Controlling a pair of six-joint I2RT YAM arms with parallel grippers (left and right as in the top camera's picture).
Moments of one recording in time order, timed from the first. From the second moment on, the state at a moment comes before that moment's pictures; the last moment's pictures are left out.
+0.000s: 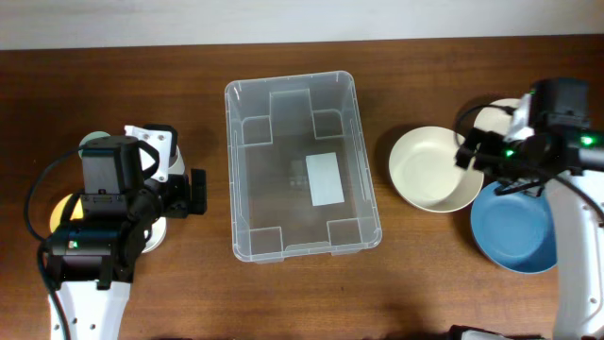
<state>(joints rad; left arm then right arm) -0.03 1.08 1.19 -0.95 0.06 0.04 -0.23 1.43 1.46 -1.21 -0.11 0.24</state>
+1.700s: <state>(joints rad) -0.03 1.08 1.19 -0.90 0.06 0.05 -0.71 2.26 1.73 -0.81 -0.30 0.26</state>
